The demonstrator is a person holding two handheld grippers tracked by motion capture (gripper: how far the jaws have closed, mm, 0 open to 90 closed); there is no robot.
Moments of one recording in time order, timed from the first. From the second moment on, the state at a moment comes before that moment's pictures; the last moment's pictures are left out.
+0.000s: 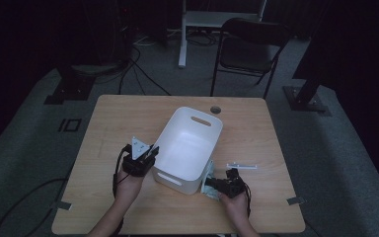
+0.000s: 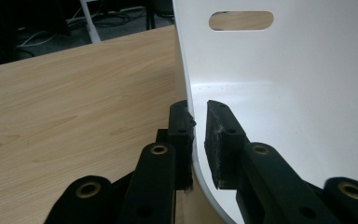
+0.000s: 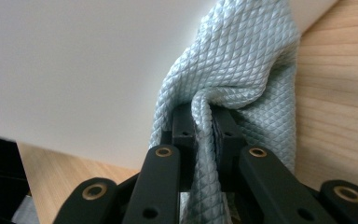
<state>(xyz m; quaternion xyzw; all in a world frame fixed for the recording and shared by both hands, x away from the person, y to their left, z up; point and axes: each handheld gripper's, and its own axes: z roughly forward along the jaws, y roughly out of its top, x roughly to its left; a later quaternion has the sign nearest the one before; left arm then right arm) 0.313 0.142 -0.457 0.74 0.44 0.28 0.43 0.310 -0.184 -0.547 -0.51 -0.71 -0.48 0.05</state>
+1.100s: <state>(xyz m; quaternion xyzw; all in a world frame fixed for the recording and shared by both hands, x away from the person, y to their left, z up) 0.306 0.150 -0.442 0.73 0.42 0.24 0.48 0.367 -0.284 -0.520 -0.58 -0.66 -0.46 -0.10</state>
